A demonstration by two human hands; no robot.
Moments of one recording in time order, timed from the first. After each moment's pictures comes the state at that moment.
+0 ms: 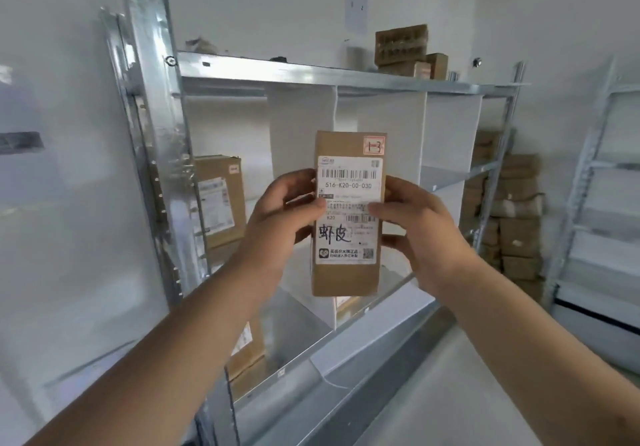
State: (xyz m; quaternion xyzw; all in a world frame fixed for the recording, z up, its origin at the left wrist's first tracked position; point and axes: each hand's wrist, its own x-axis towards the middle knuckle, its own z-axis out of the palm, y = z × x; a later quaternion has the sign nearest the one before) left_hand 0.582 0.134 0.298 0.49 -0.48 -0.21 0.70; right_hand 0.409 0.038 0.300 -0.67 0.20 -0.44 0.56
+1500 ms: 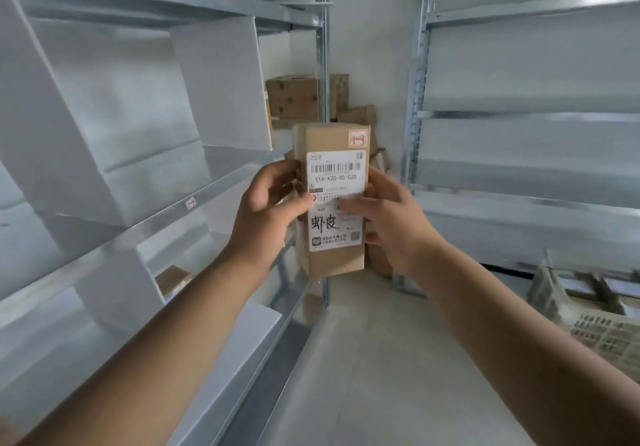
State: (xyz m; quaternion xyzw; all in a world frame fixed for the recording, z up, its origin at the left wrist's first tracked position) left_hand 0.297 -0.610 0.217 0.44 -0.57 -0.32 0.62; right_hand 0.106 -0.634 0.216 -0.57 0.36 -0.51 0.53
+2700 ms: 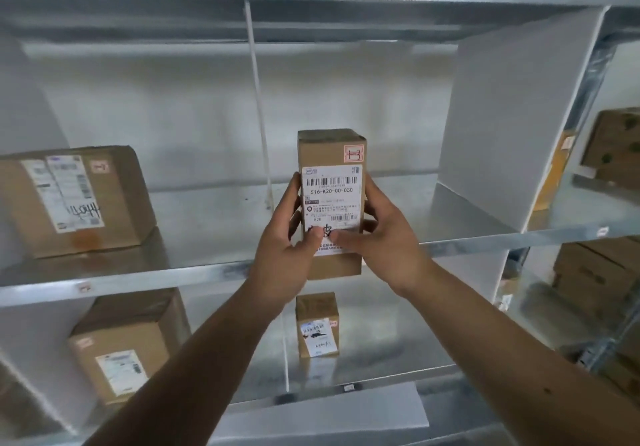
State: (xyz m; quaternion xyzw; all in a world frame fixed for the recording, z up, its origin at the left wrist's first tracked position) left_hand 0.452 -0.715 0.207 0.67 -0.33 0.04 0.66; right_hand 0.392 -0.880 0.221 -0.79 -0.03 -0.29 0.54
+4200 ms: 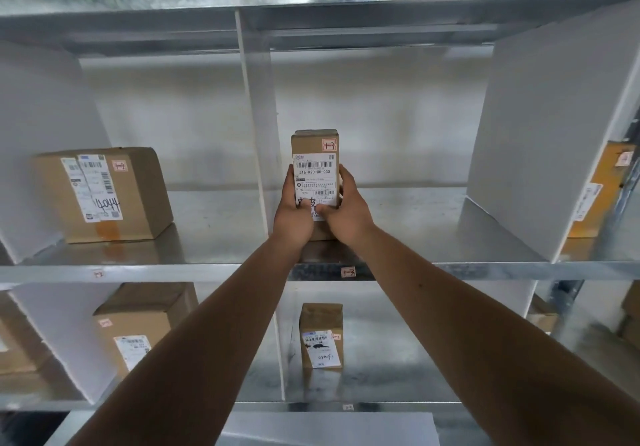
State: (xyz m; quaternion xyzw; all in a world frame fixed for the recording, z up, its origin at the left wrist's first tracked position) left_hand 0.550 -0.799 0.212 0.74 -0.15 0.10 0.65; right_hand 0.515 -0.912 0.223 -0.83 0.02 -0.24 0.51
